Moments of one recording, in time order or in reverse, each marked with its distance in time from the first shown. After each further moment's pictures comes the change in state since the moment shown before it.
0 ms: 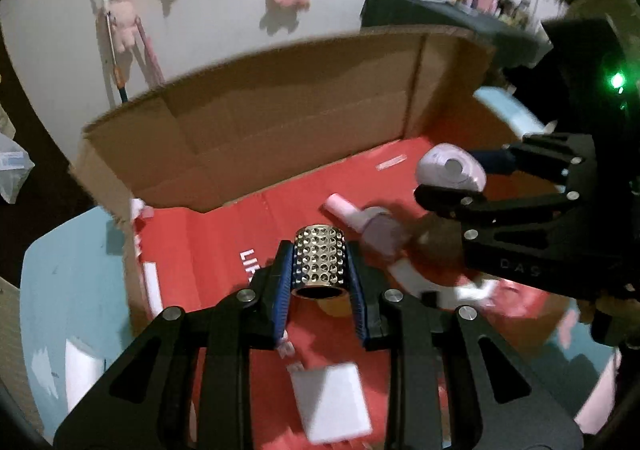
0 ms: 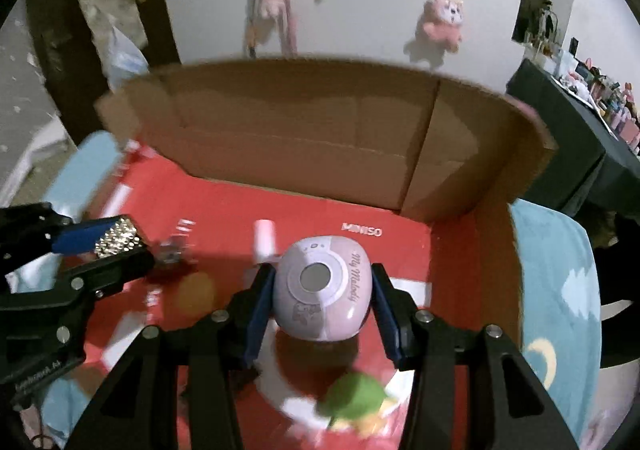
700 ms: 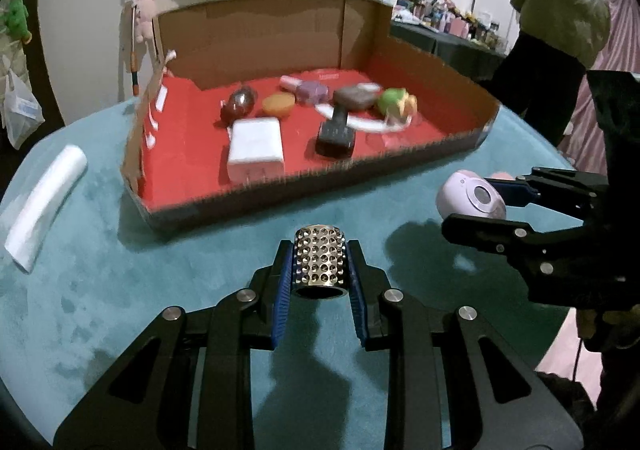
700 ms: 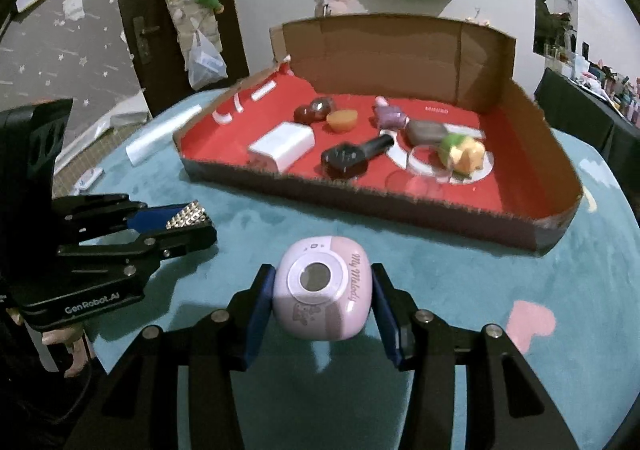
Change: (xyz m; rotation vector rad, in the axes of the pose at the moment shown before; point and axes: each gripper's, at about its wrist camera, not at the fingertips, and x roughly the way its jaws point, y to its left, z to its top) left arm -0.099 -0.050 -0.218 -0.053 -0.194 -0.077; right arm -0.111 0.068 -0.227 -0.039 -0.241 0.210
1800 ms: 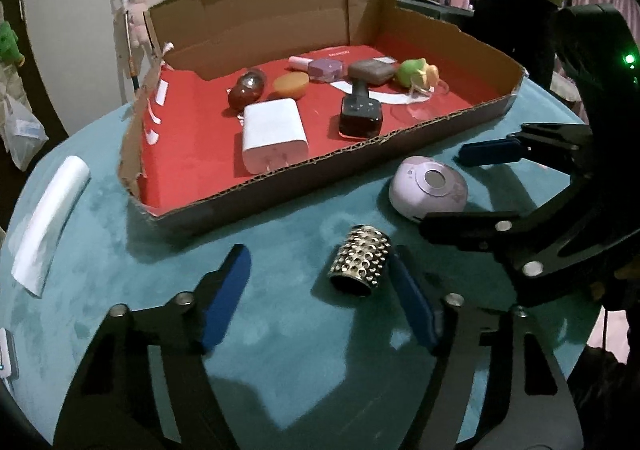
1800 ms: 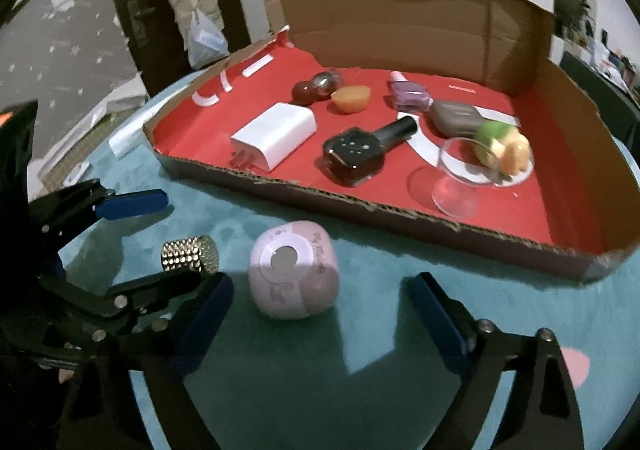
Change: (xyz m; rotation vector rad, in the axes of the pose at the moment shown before) left arm 0.031 0.012 -0.004 0.086 0.078 0.058; right arm 0.067 -0.002 0.013 -0.030 0.144 0.034
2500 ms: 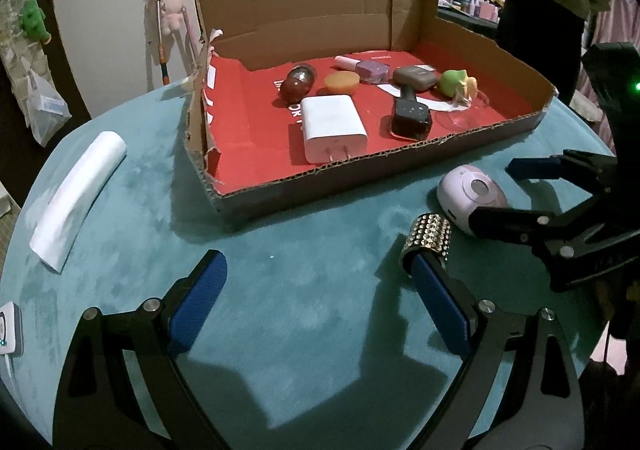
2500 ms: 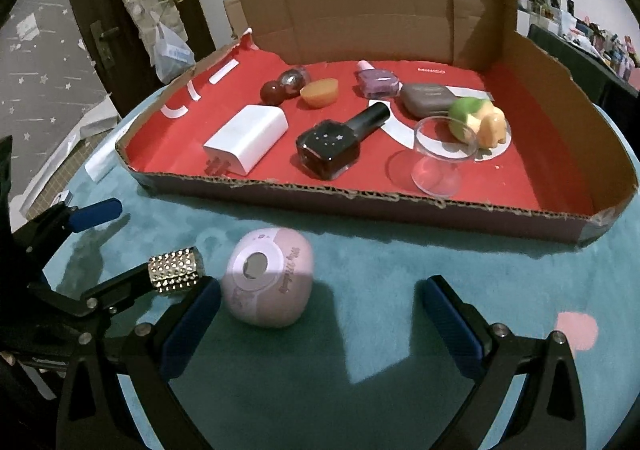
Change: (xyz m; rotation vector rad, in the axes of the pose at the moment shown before) left arm -0.013 0.030 -0.010 -0.075 -0.008 0.072; right arm -0.003 -0.005 -0.006 0.146 -0.007 -0.063
